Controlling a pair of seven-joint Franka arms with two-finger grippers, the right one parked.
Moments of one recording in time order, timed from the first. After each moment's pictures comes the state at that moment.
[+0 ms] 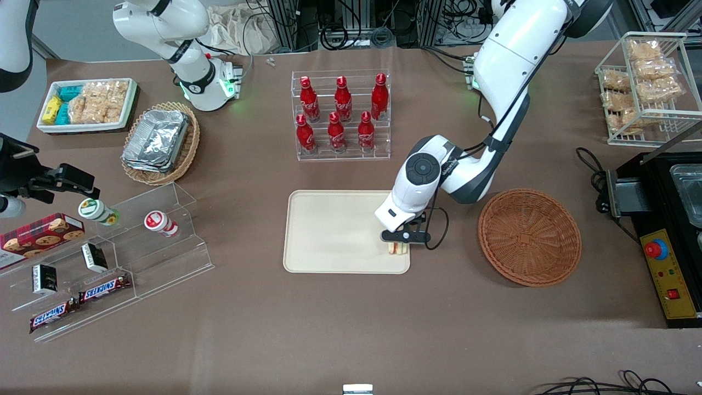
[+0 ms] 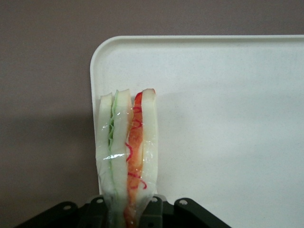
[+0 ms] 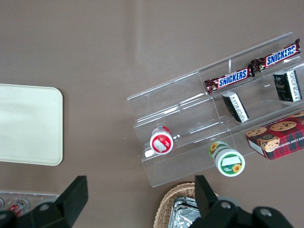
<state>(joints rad) -0.40 0.61 -0.25 -1.78 0.16 2.47 -0.67</state>
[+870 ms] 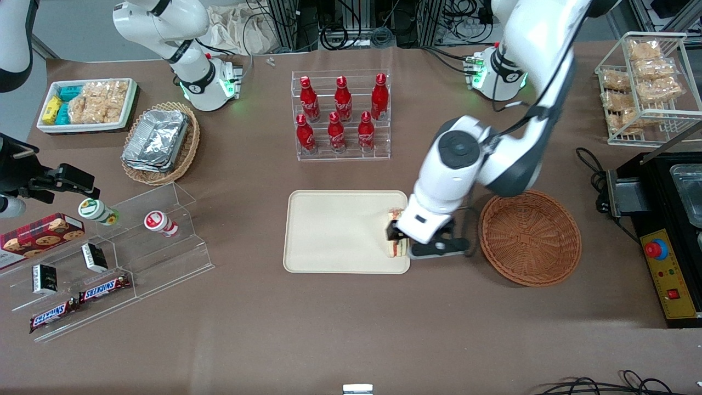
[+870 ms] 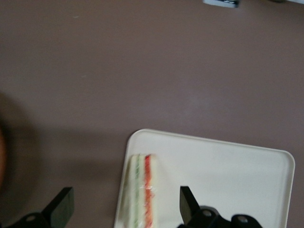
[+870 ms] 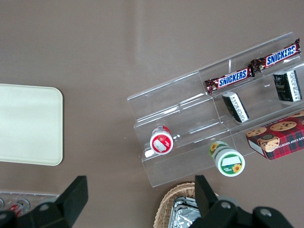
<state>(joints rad) -0.32 0.45 -0.23 -1.51 0.16 2.14 -0.77</state>
